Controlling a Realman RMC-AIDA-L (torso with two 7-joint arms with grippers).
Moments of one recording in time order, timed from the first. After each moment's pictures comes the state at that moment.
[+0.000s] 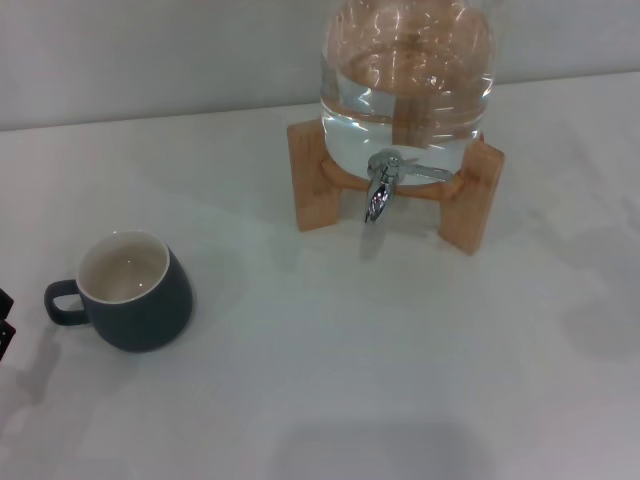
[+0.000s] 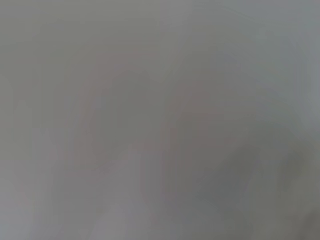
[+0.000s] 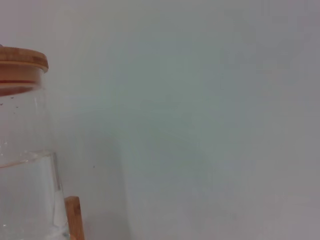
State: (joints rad) left arm -0.25 -2.09 -0.54 0.03 -0.84 -1.51 2.69; right arm 0.18 2.00 -0.46 -0.62 1.70 1.33 -2.04
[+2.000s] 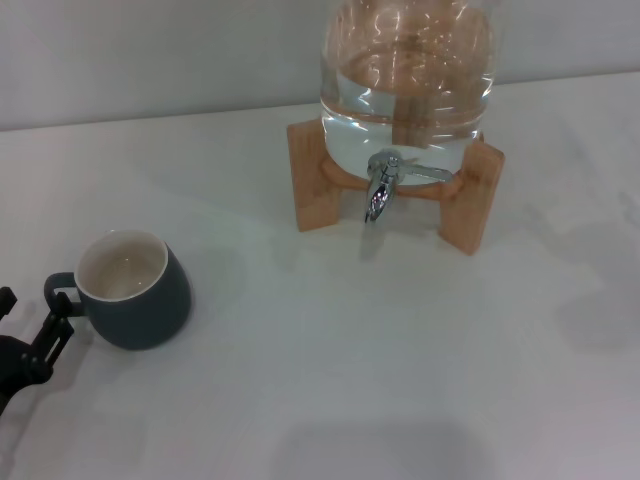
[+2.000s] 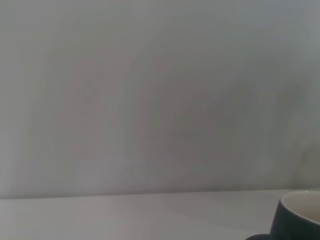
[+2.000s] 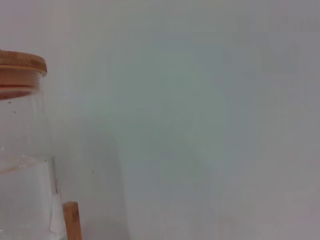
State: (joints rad) left arm -0.31 -2.09 -0.54 -0.05 -0.80 -1.26 2.75; right arm 0.20 2.00 -0.45 -0.62 1.70 1.32 -2.04
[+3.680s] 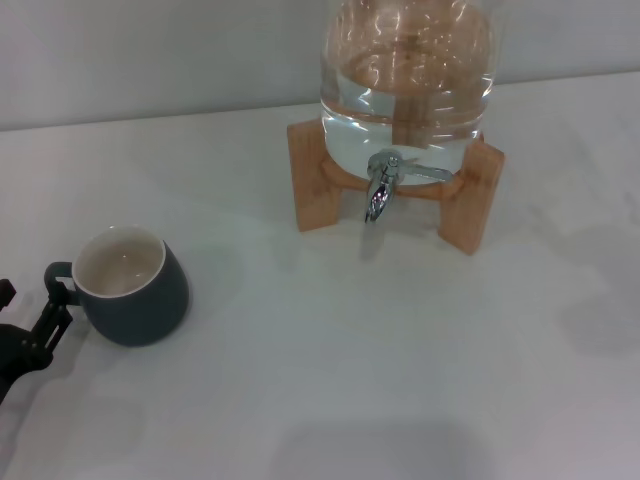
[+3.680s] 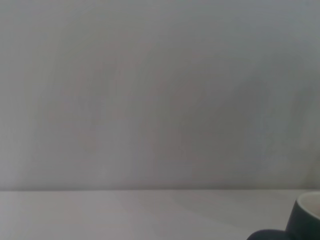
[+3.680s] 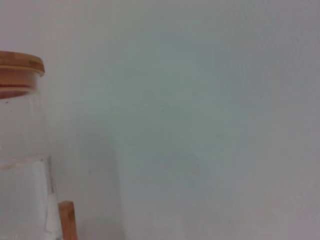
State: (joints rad) left arm -0.34 -2.08 -0.54 -0.06 -0.83 -1.20 2.74; right arm 0.19 2.00 -0.45 -0.63 1.70 1.32 -2.04
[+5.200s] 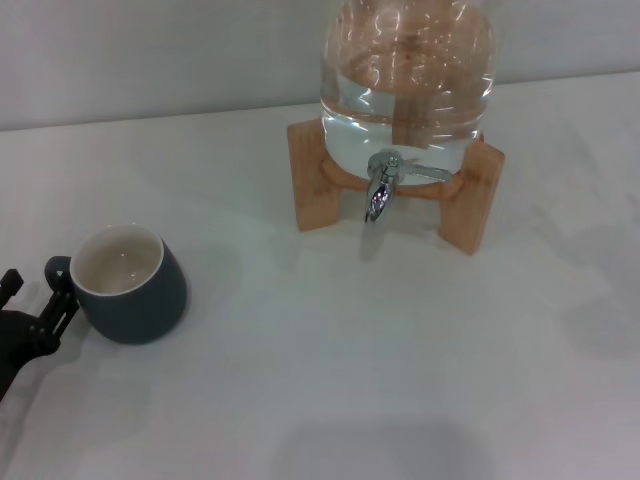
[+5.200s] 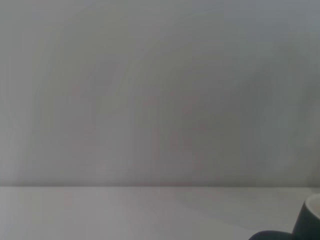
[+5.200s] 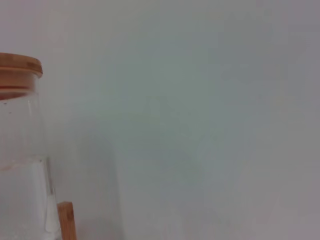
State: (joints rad) left arm -0.37 -2.08 -0.54 -0.07 -0.85 -1.14 2.73; right arm 0.19 2.00 -0.44 -0.62 1.70 1.33 -2.04
